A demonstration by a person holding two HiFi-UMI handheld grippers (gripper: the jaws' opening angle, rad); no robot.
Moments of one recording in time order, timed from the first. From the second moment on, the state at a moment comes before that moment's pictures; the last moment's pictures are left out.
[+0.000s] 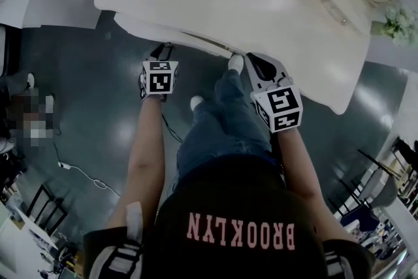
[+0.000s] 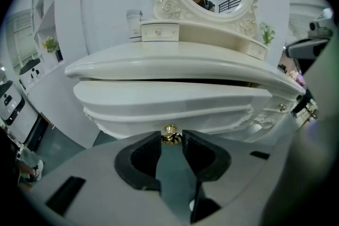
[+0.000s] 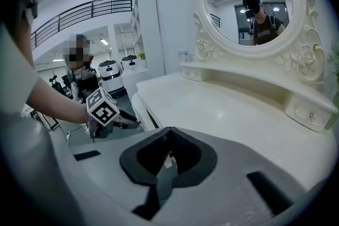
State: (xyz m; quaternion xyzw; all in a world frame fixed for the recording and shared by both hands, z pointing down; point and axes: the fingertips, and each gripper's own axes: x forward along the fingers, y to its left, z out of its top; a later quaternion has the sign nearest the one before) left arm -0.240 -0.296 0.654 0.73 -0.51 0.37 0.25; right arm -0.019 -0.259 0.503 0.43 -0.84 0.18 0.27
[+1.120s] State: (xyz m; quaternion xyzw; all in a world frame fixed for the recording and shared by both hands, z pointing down) left arm -0.215 -0.342 0.660 0.74 -0.49 0.38 0.28; right arm 0.000 -0.304 0.501 0.42 -0.84 0.18 0.29
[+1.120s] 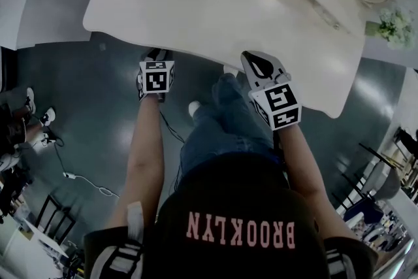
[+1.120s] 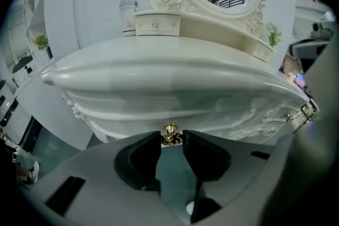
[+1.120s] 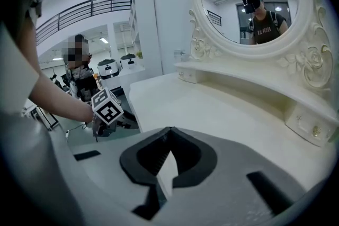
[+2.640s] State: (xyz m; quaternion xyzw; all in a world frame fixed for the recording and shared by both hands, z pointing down) left arm -0.262 -0.274 0.572 0.75 -0.55 0.28 0.25; right arm -0.064 -0.200 0.461 0.47 -0.84 0.13 0.26
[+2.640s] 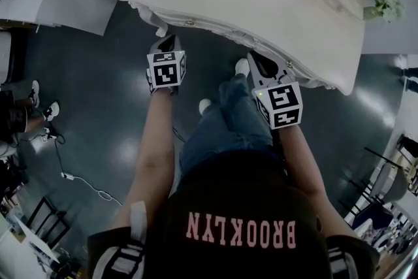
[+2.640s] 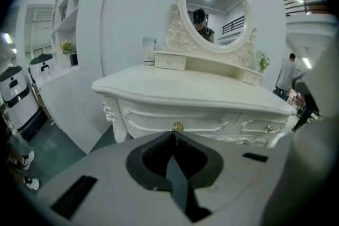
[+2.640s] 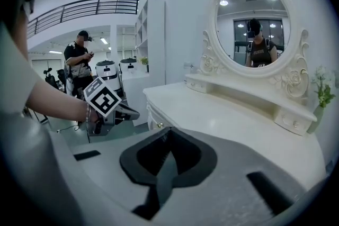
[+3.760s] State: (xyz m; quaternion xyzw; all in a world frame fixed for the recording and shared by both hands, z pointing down) left arm -0.264 -0.164 0.392 0.77 -0.62 0.13 0.11; right arm -0.062 -0.155 0.356 0.46 -0.87 0.06 0.15
